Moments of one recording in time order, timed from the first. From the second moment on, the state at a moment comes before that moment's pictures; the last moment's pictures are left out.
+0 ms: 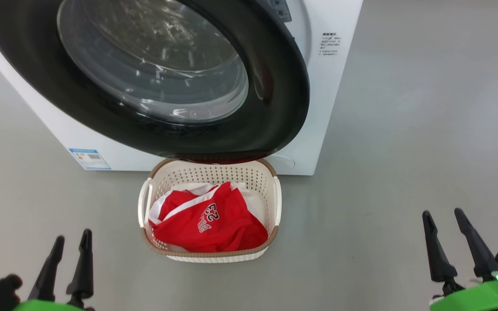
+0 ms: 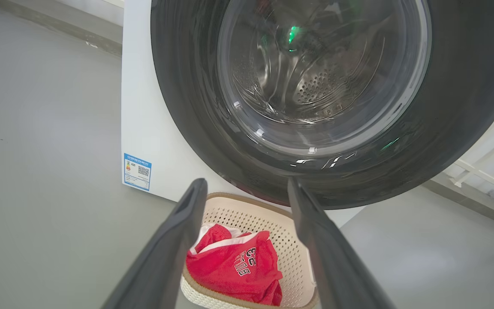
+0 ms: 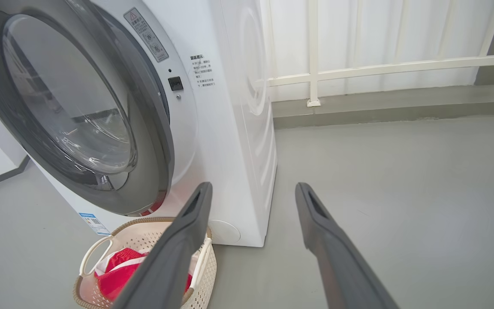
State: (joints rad) left arm -0.11 0.25 -0.05 0.33 -0.74 -0.12 -0.26; right arm 0.07 -0.13 -0.06 0.13 0.40 0.12 -0.26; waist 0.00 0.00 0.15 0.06
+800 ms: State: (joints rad) left arm 0.07 0.18 0.06 0.17 -0.31 -0.13 -0.26; right arm 0.16 -0.11 -0.09 0.12 0.40 0.12 -0.26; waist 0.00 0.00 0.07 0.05
